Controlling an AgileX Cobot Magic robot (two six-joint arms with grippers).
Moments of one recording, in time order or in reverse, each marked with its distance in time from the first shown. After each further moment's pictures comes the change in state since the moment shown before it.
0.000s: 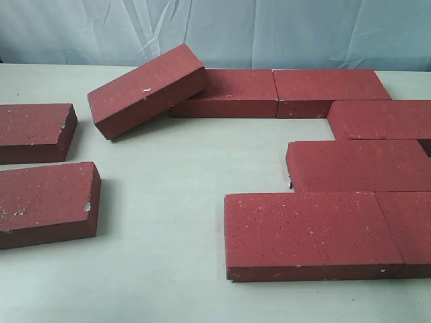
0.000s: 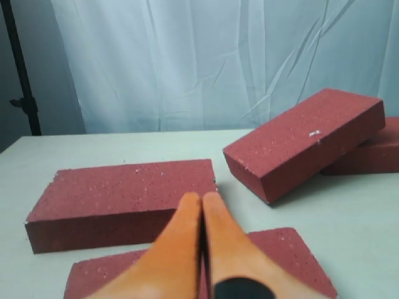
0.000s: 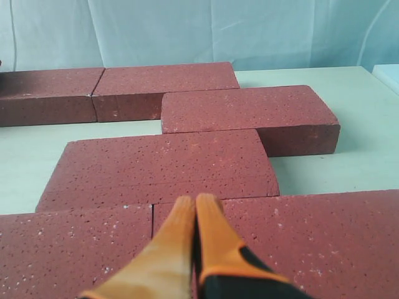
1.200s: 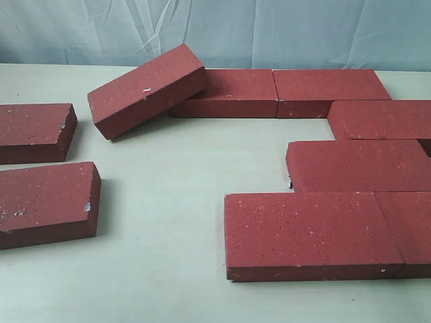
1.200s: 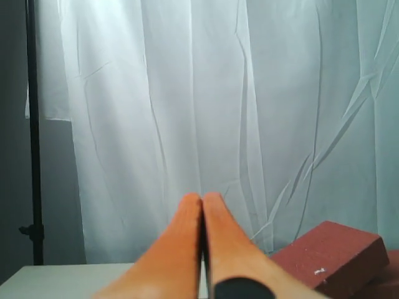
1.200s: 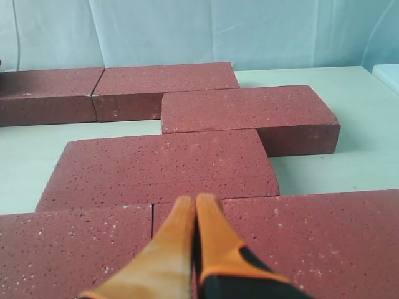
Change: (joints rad) left arm 0.000 0.000 0.000 0.000 -0.361 0.000; right arm 0.000 0.000 0.000 0.000 0.000 0.000
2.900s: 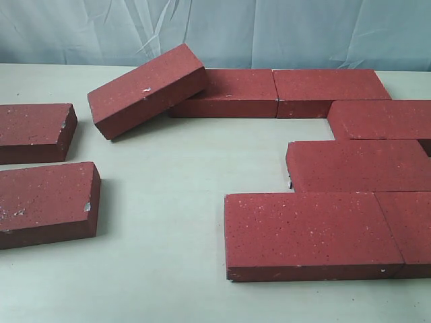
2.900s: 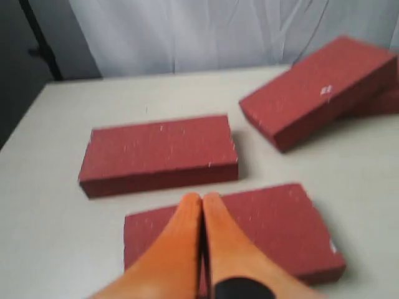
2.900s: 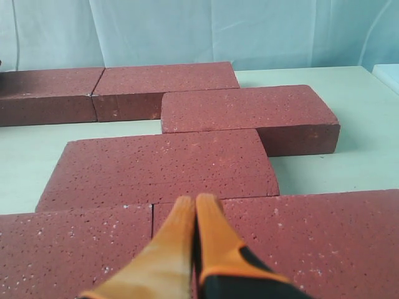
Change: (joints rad) left arm 0.000 0.348 -0.600 0.077 0.960 -0.008; right arm 0.000 0.000 0.000 0.000 0.000 0.000
